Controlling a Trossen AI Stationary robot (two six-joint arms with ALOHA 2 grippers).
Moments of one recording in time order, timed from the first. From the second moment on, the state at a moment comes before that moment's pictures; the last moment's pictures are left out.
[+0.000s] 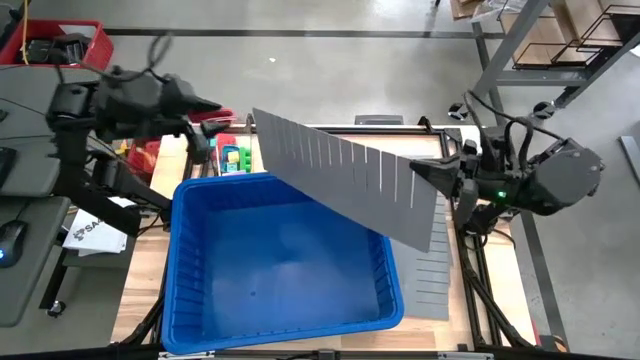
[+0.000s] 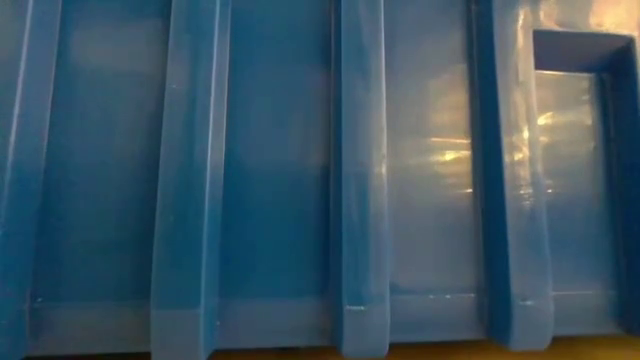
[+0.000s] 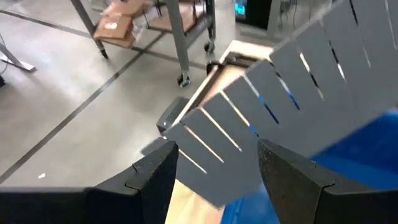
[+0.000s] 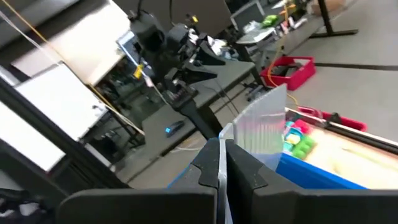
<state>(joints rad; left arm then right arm) 0.08 1.36 2.36 -1.55 -0.44 -0.15 0.65 1.51 2.33 -1.02 0.97 0.74</state>
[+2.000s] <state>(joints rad) -0.33 1.29 1.36 -1.15 -0.04 -0.50 0.41 1.64 2.33 -1.12 0.46 0.71</state>
